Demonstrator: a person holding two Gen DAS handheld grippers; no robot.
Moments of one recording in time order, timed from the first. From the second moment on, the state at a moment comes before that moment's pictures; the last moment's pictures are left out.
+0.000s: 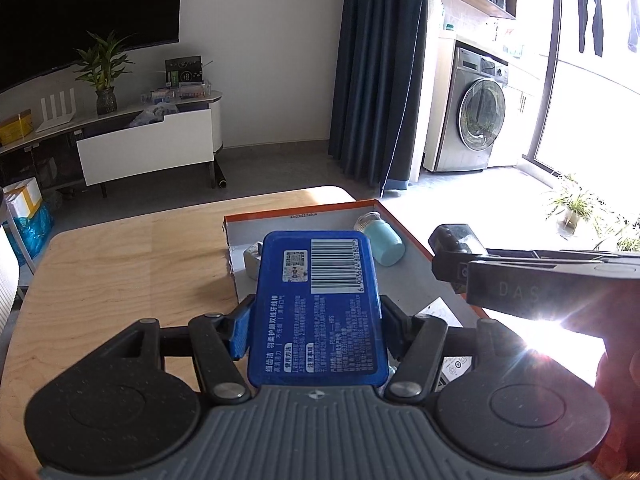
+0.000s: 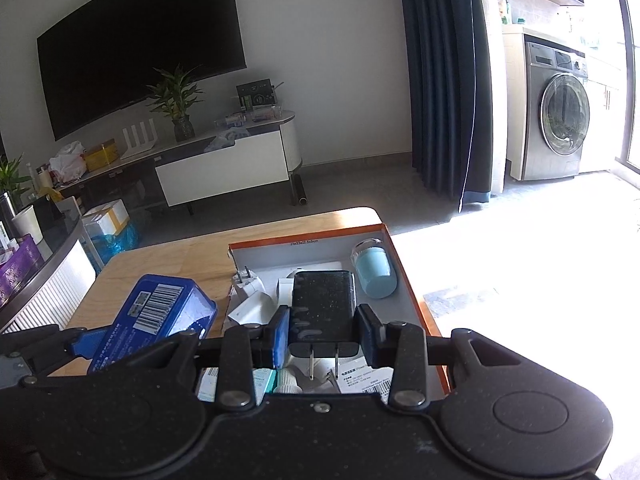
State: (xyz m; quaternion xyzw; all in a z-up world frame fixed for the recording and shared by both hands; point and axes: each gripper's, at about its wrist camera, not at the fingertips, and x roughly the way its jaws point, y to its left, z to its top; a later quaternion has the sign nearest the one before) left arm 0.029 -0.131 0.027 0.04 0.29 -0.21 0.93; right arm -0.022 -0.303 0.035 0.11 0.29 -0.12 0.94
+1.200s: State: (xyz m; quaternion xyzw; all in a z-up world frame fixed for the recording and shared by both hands) left arm 0.077 -0.147 0.017 0.04 0.33 -0.21 0.92; right arm 0.045 -0.339 0.017 0.13 0.30 -0.13 0.93
